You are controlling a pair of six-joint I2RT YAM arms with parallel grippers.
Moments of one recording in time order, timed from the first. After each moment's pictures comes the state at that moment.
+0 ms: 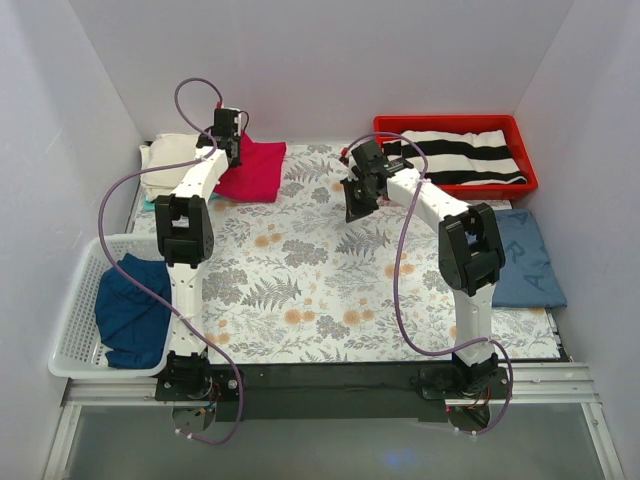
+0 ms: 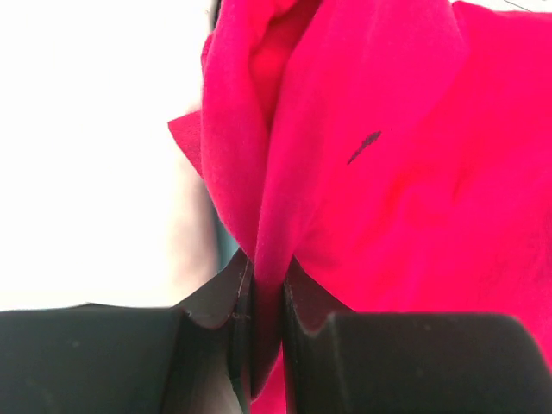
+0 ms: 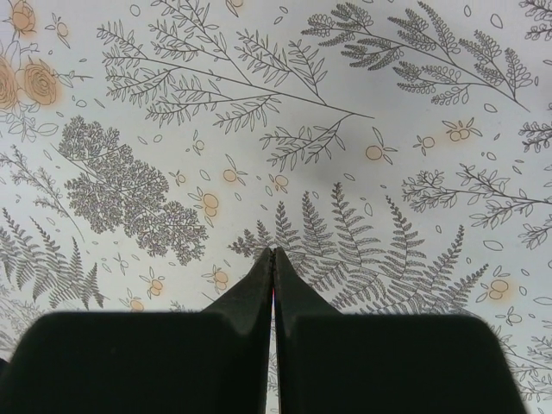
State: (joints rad) left arm -0.11 2.39 2.16 -0.56 -0.29 -0.01; right arm 0.50 2.06 1.71 -0.70 -0.23 0.21
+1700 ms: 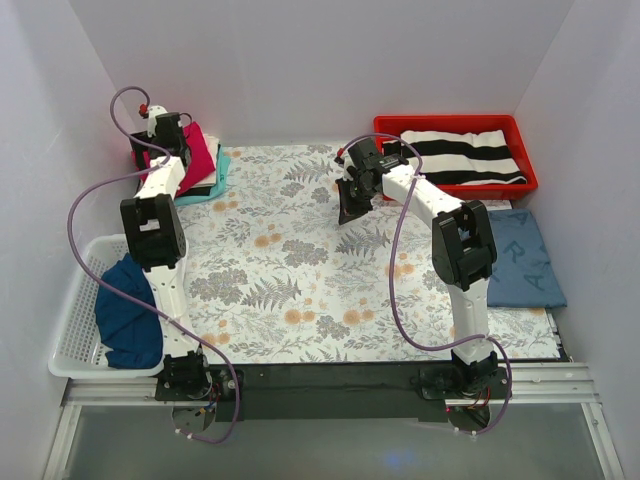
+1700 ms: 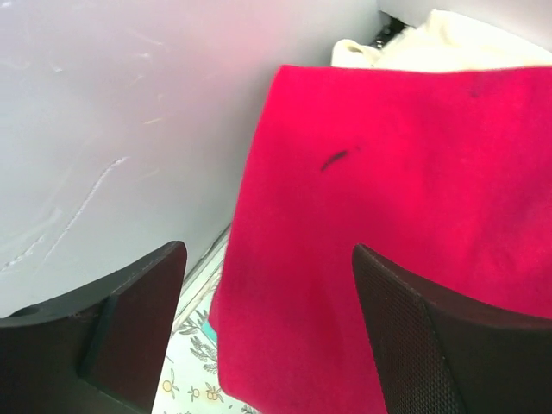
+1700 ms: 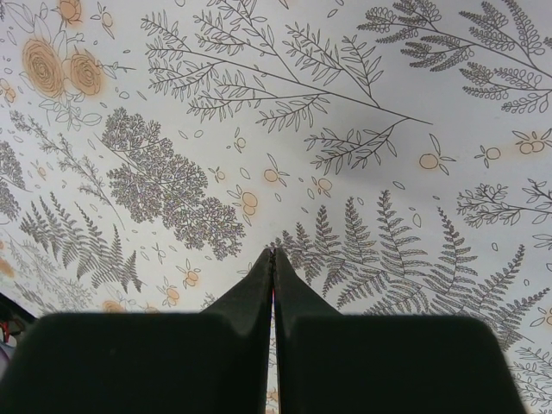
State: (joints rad) left arm 0.13 2.34 1.99 -0.16 -0.71 0.02; right arm 0.50 2.13 1.80 -0.77 -0.33 0.24
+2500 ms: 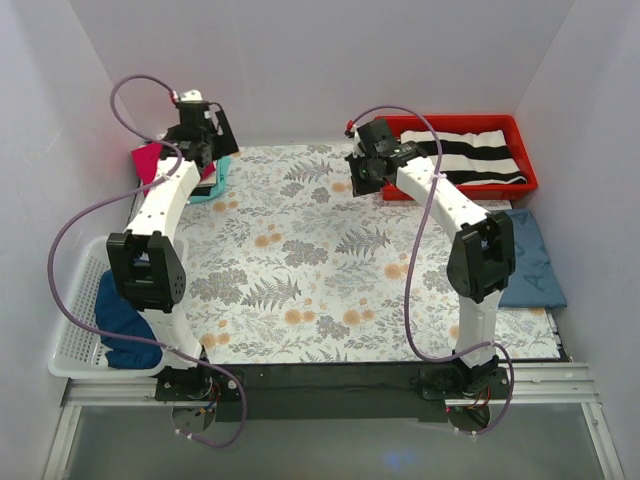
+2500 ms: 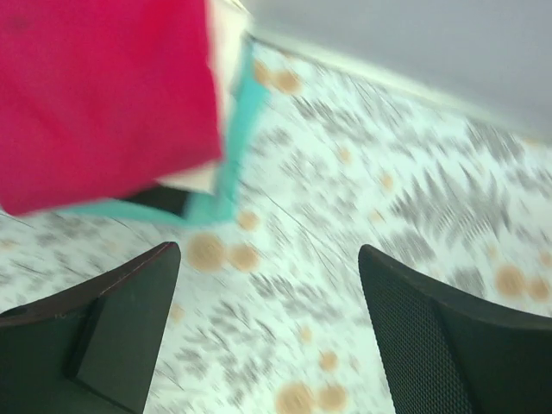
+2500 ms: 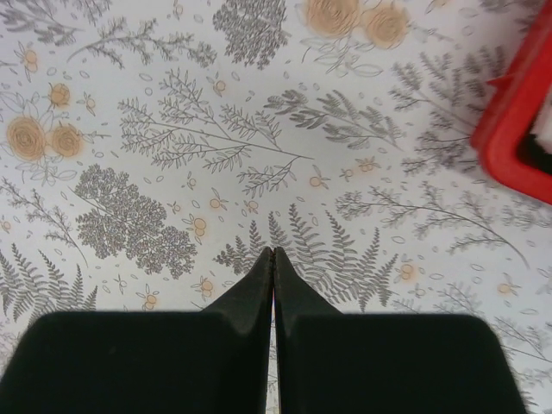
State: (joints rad) left arm -0.06 1.85 1.77 -0.47 -0.25 -0.33; right arm 0.50 2.00 1.85 -0.77 -0.10 0.17
